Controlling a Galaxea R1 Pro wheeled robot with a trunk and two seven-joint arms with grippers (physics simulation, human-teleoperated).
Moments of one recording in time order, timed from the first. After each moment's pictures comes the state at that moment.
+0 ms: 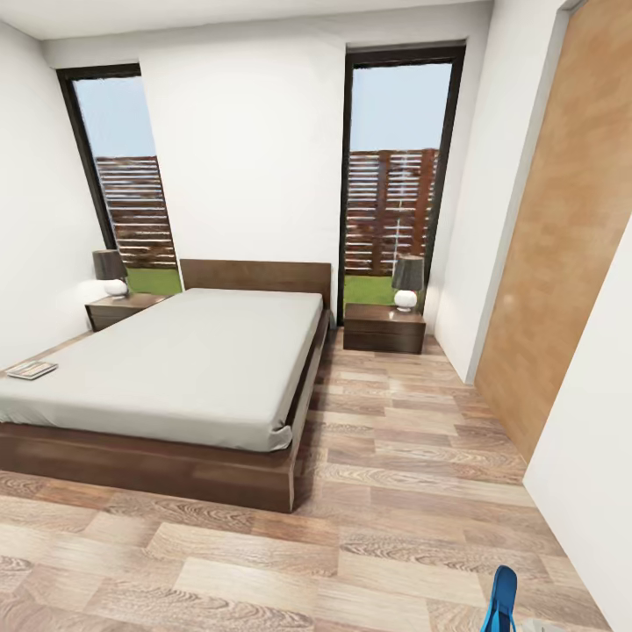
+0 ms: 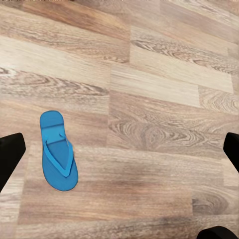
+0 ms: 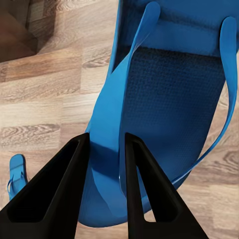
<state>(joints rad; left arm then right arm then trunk) -0.03 0.04 0.00 -0.67 0.19 0.00 -0.38 -0.39 -0.30 0.38 -0.02 -0.78 -0.20 0.56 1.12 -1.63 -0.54</state>
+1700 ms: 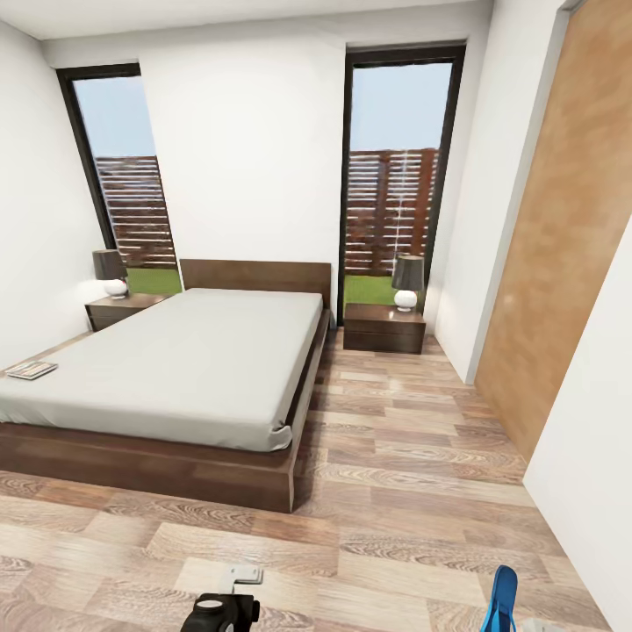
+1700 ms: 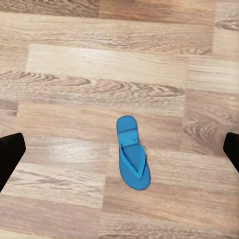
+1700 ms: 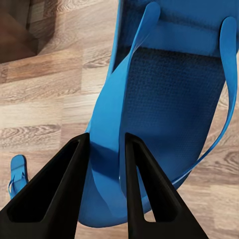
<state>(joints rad) -0.28 -0.09 -0.19 -0.68 0.12 0.39 0.24 -0.39 -0.30 0.38 -0.02 -0.79 -0.20 0.56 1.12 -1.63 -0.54</state>
